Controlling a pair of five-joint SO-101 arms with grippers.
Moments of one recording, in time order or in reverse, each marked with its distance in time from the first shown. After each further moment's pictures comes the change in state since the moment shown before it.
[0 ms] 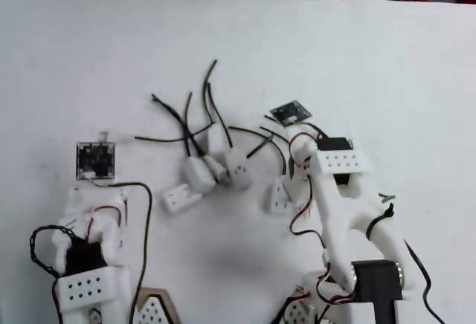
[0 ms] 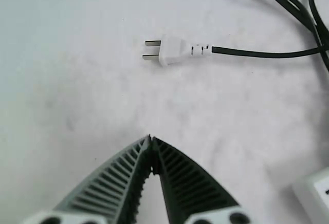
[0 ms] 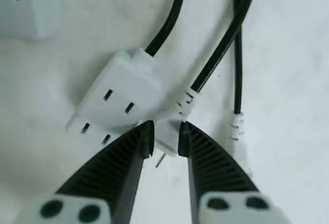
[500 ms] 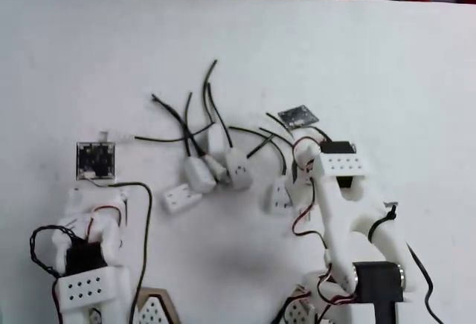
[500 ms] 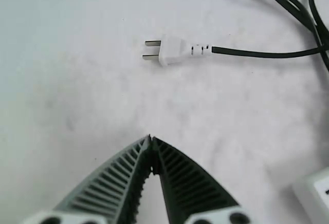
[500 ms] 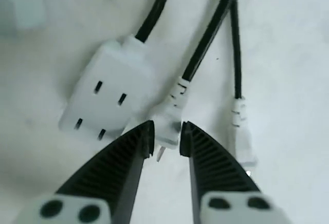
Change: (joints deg) left arm 0.0 0.0 0.0 0.0 0.0; right arm 1.5 -0.4 1.9 0.2 -4.6
